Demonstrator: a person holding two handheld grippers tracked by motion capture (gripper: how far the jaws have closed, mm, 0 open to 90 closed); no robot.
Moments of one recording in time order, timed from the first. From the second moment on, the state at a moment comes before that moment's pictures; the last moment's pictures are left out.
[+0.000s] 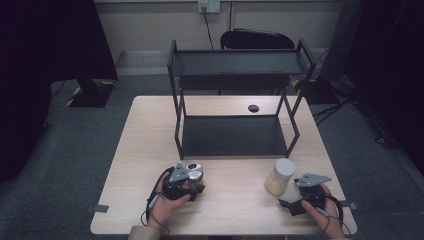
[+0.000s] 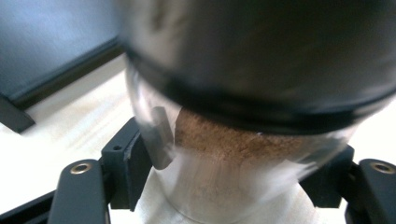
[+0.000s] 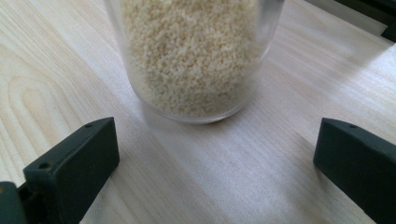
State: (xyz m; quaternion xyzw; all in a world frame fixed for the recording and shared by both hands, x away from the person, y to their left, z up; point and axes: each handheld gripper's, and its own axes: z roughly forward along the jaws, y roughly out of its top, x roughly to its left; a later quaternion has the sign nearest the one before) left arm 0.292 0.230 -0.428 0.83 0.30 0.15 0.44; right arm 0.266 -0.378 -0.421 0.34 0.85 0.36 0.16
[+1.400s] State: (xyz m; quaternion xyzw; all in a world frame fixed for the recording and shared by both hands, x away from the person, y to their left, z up) left arm 0.339 0.203 -0.359 0.83 0.31 0.14 0.44; right arm 0.265 -0.377 -0.421 0.34 0.85 0.36 0.16
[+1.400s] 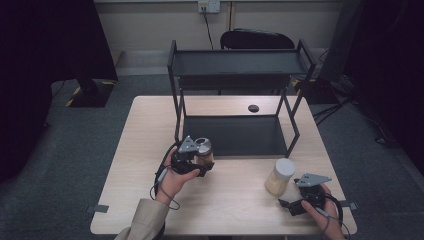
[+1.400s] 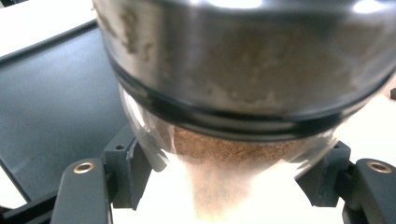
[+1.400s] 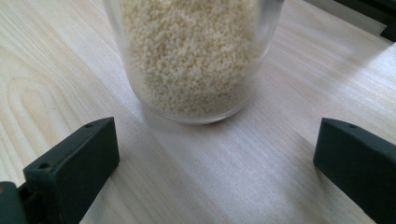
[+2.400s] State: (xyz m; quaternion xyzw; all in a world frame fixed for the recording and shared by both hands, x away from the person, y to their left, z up) left arm 0.368 0.197 -0.295 0.82 0.31 0.14 0.45; right arm 0.265 -0.377 -0.421 0.34 0.85 0.36 0.16
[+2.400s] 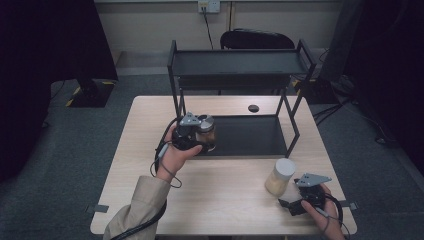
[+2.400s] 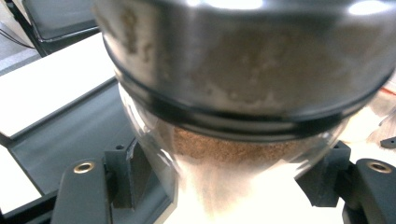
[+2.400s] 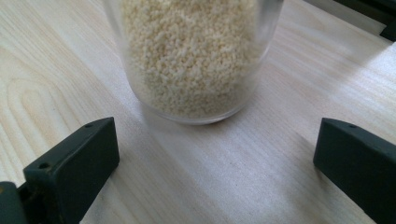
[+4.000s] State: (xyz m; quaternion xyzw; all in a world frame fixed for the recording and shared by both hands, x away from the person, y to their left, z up) left arm 0.388 0.186 -0.179 0.83 0.29 0.15 0.46; right arm 0.265 -0.376 -0.421 0.34 0.85 0.36 0.16
